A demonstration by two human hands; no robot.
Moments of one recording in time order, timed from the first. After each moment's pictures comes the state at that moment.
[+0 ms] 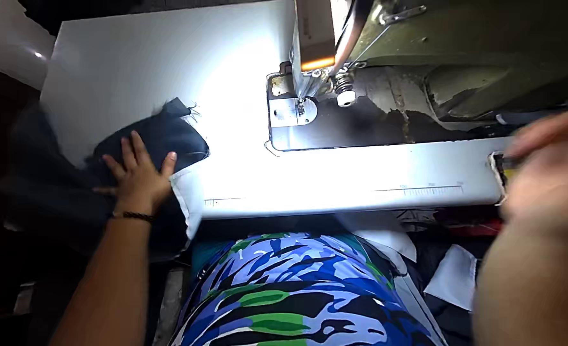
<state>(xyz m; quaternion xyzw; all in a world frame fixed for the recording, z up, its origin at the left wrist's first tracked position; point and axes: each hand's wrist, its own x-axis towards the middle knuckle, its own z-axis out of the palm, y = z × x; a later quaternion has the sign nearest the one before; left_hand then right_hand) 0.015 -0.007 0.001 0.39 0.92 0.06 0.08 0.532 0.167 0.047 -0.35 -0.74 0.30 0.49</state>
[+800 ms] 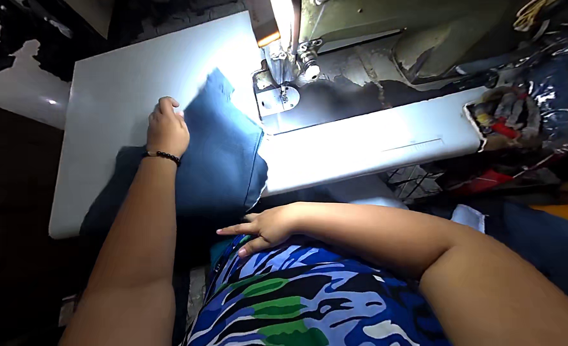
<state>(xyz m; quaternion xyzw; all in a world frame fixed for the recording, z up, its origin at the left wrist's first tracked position) 0.018 0.077 0.038 0.52 0.84 0.12 0.03 0.274 0.032 -0.020 -0.03 -0.84 0.50 -0.21</state>
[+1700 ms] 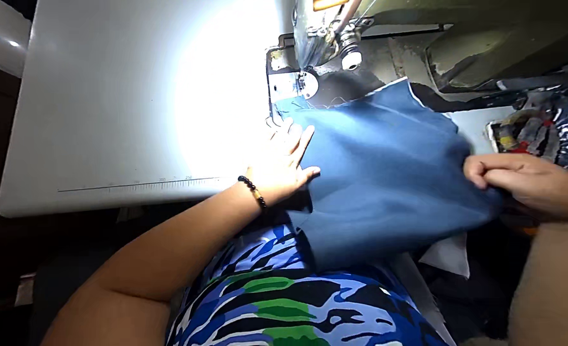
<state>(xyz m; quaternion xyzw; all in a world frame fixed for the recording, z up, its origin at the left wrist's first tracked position) 0.183 0.051 -0.016 0.80 0.59 0.11 0.07 0.581 0.145 0.034 -0.42 -0.80 0.41 0.12</state>
